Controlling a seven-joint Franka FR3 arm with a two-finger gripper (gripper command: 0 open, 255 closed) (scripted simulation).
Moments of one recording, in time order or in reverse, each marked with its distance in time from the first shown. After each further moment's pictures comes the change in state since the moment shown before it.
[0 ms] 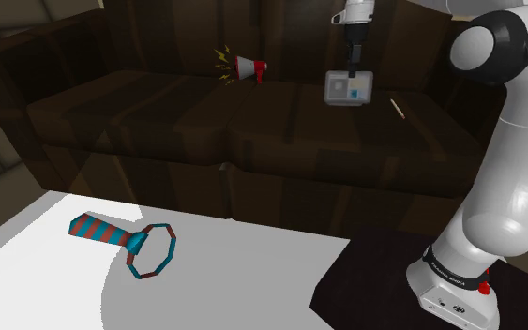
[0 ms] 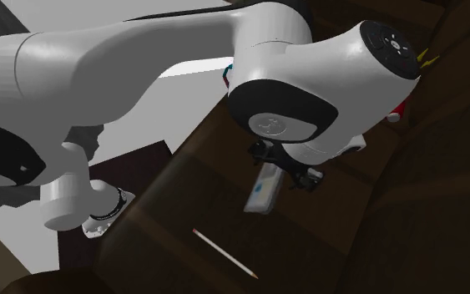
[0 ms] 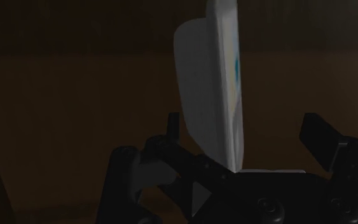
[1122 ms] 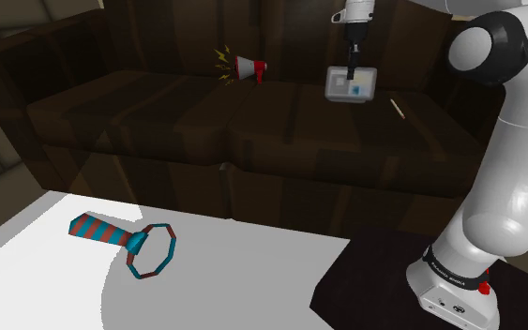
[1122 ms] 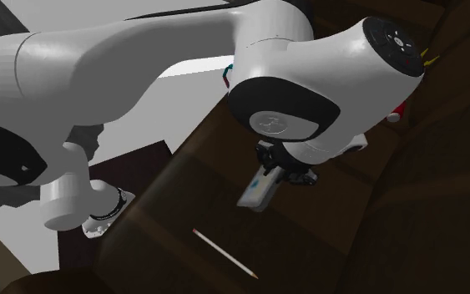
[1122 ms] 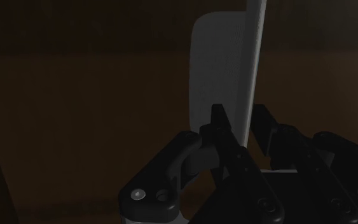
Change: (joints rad) arm -0.003 0.007 -0.001 0.018 0.003 -0.011 -0.002
